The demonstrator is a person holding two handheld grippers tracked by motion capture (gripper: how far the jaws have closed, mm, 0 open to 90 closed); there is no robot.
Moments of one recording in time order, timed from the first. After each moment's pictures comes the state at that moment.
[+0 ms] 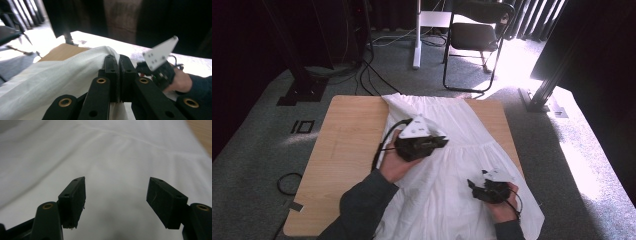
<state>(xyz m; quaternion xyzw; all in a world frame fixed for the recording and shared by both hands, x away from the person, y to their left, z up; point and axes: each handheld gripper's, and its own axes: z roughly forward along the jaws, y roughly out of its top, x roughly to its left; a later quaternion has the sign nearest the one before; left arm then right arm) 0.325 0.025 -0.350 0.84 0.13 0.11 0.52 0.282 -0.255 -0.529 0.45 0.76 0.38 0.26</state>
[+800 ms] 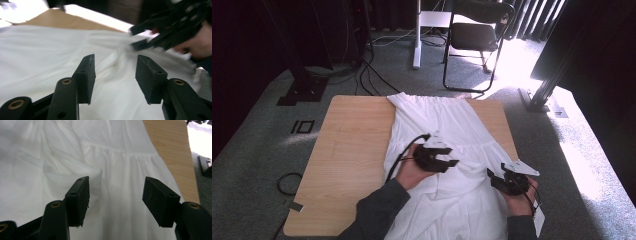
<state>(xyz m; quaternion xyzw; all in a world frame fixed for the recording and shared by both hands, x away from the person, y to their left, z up) 0.342 0.030 -0.425 0.85 0.20 0.11 0.47 0.294 -0.291 -0.510 0.50 0.72 0.38 0.28</state>
